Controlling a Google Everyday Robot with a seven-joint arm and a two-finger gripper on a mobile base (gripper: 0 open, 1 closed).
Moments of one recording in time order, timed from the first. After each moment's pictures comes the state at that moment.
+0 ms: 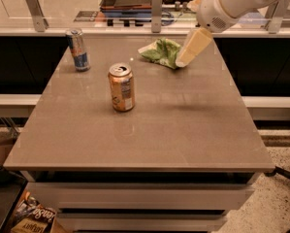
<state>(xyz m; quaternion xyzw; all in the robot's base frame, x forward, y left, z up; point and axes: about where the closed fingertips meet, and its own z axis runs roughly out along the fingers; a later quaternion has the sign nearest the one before) 0.666 -0.113 0.969 -0.61 0.70 0.02 0.38</state>
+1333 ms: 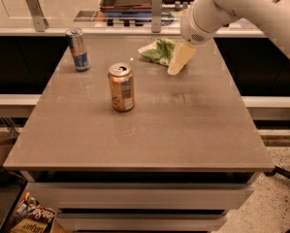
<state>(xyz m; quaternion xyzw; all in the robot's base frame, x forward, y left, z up) 0.705 -0.101 0.925 -0.62 0.70 -0.07 0.36</state>
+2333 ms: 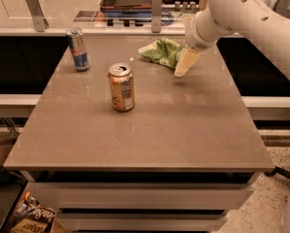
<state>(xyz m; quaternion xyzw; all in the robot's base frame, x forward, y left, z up) 0.752 -0.129 0.887 -0.62 0.68 -0.11 0.37</state>
